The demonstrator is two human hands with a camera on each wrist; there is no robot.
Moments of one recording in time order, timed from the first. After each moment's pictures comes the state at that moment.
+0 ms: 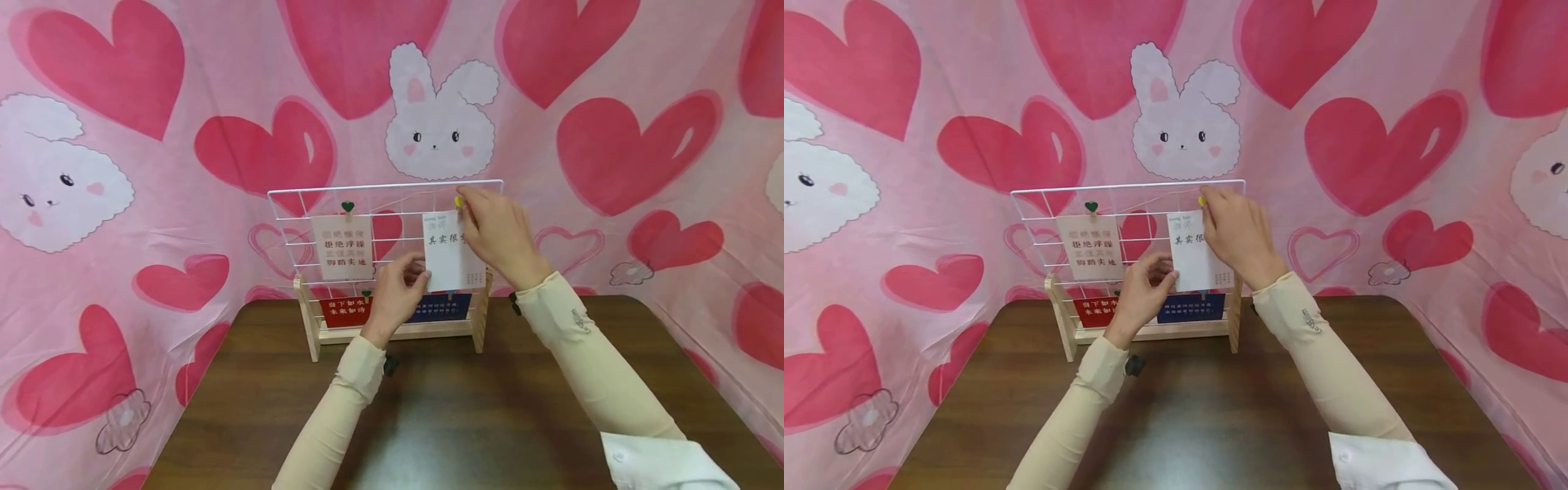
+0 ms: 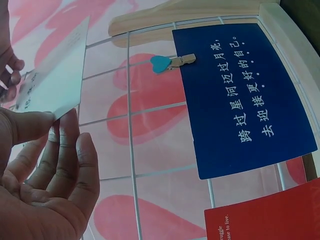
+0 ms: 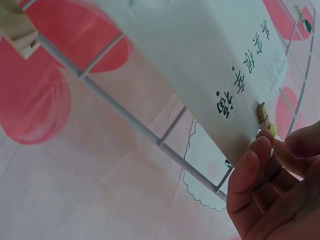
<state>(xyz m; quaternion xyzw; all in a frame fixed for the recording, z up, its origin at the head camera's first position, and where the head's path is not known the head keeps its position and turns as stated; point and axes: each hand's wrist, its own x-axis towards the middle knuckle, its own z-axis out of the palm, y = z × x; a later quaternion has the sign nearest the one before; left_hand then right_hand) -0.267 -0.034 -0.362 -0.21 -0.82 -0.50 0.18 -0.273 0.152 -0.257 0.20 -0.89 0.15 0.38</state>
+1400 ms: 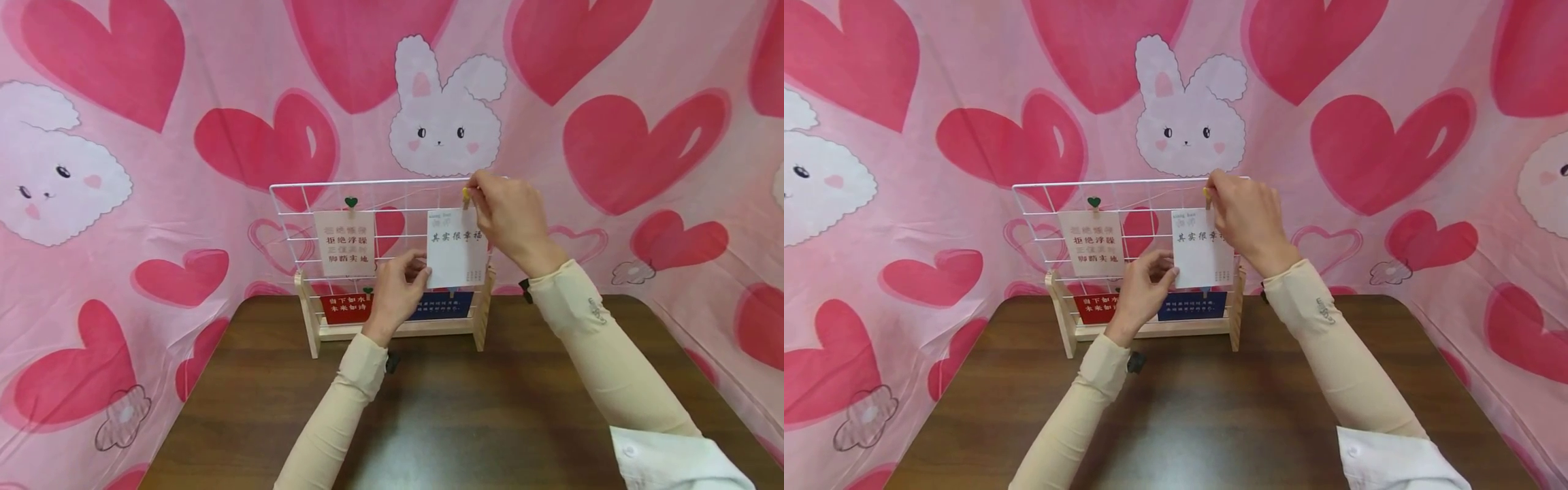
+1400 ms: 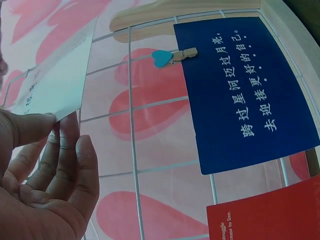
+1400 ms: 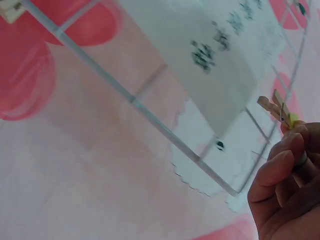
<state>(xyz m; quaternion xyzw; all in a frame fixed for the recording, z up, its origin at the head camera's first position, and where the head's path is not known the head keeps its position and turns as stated) -0.265 -0.036 -0.362 -0.20 -0.83 -0.49 0.19 -0.272 0.155 -0.235 0.21 -0.89 0.15 0.39</state>
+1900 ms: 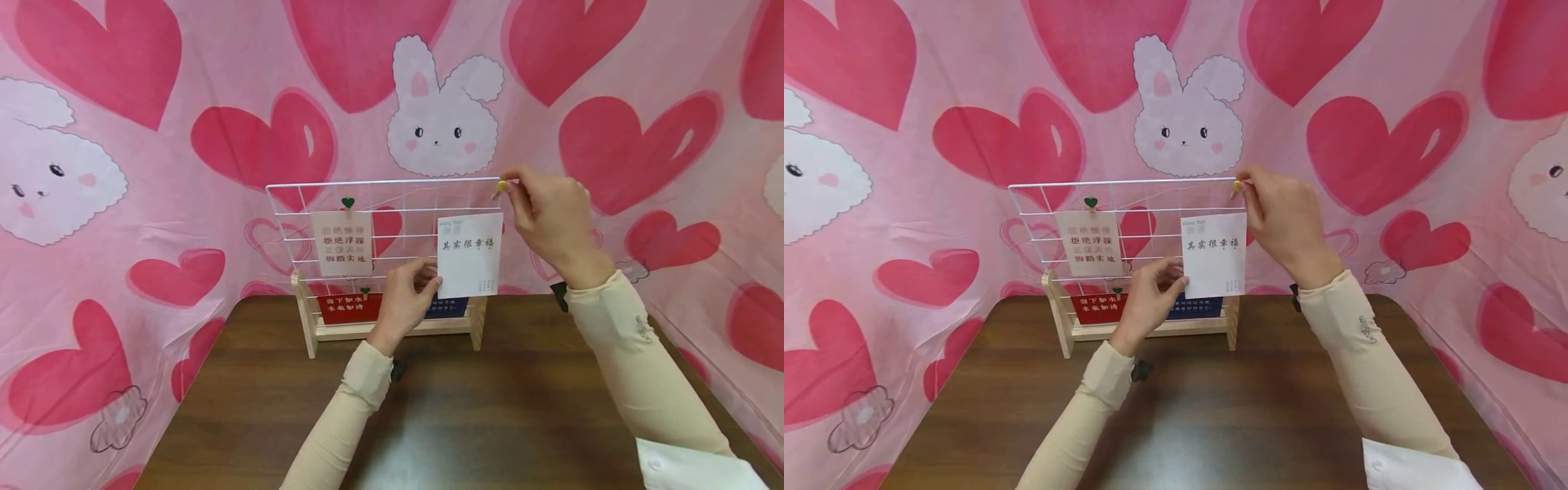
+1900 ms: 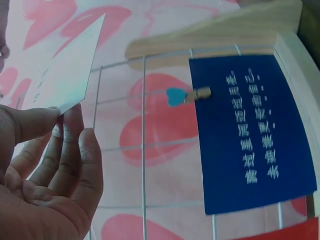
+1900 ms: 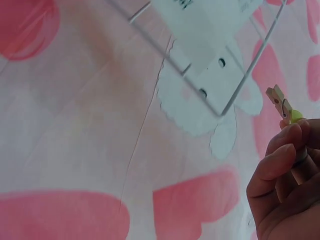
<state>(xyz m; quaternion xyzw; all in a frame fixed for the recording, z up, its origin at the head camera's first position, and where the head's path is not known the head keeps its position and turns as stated) -0.252 -0.021 -0.363 -0.22 -0.82 -0.51 0.15 -0.245 0.190 -0.224 0.22 -0.84 0.15 0.47</state>
